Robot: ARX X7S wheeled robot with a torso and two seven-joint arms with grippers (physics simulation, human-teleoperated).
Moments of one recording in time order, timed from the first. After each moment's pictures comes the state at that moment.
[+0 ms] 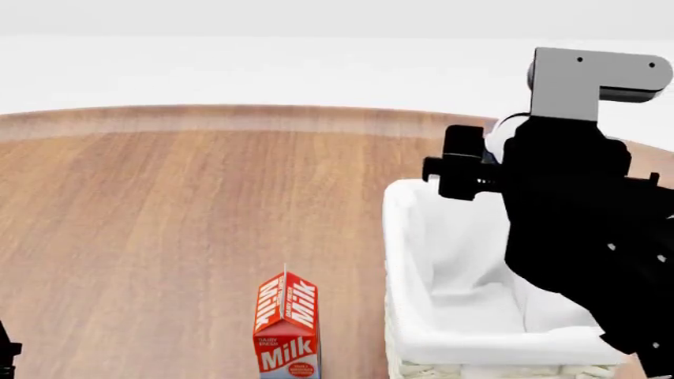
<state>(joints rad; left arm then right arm) -0.07 0.00 -0.09 1.05 0.24 -0.41 0.20 1.19 0.54 -0.61 0.29 1.24 0.85 0.72</state>
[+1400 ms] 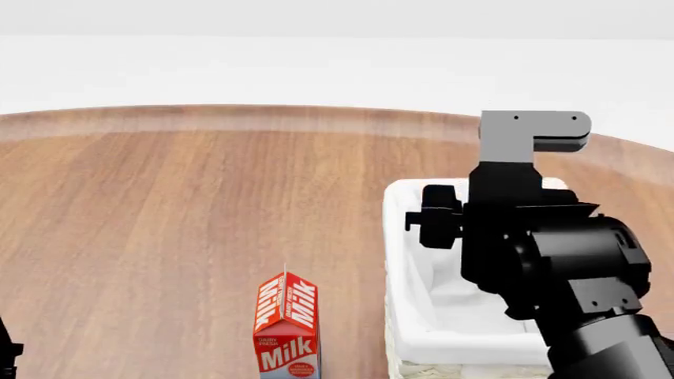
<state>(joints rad) -0.07 0.00 -0.09 1.05 0.24 -0.41 0.20 1.27 0.31 -0.77 0.84 1.03 0.78 0.52</state>
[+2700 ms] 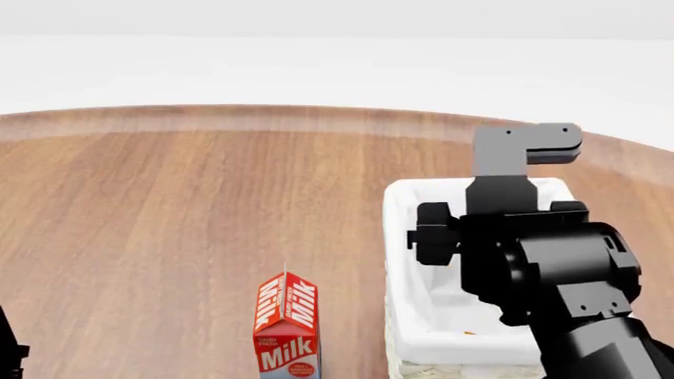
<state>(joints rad) -0.07 0.00 -0.07 1.05 0.25 -0.42 0.20 1.26 0.29 -0.79 0.87 0.98 0.81 0.50</state>
